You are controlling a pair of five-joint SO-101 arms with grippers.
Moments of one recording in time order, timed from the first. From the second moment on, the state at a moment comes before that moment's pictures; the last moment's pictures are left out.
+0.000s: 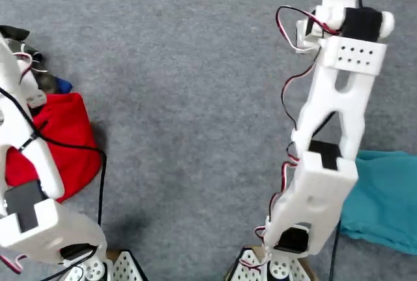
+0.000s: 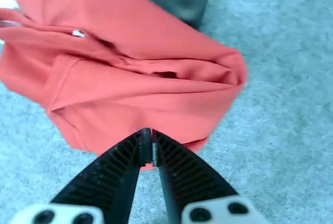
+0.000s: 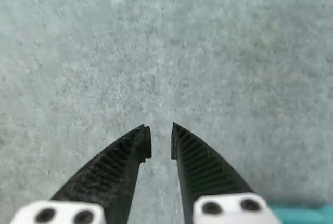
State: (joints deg) left arm -29.6 2.5 -18.0 100.3 -4.4; right arm 8.1 25.7 -56.5 101.3 -1.1
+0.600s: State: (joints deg) left arm -42.1 35.3 -37.6 98.3 -1.5; right arm 9.9 11.8 -36.2 101.3 2.5
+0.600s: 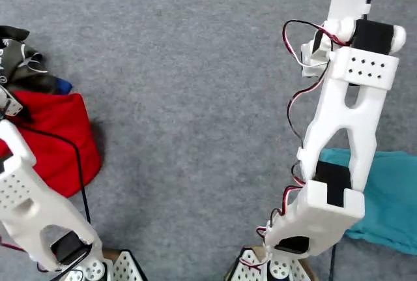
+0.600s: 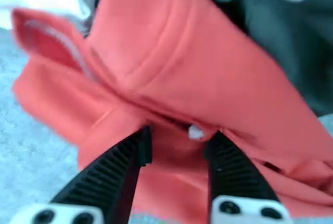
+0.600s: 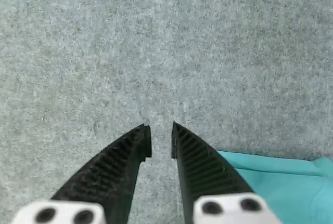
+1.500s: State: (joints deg) left arm -6.7 -6.8 -17.8 100.2 -1.2; right arm 15.6 11.8 -35.7 101.3 10.2
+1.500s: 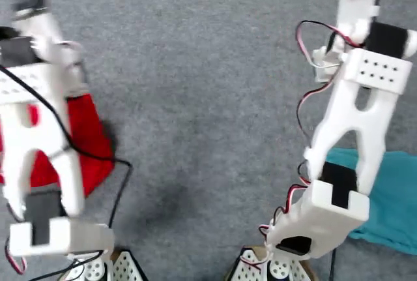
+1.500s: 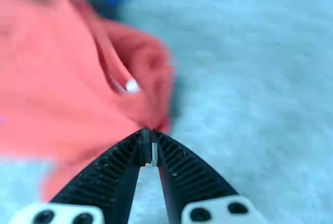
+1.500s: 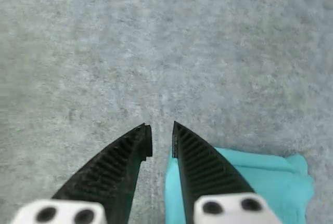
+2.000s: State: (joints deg) left arm 38.1 -10.0 -27.2 100.2 -2.8; right arm 26.4 11.8 -35.7 101.3 13.4
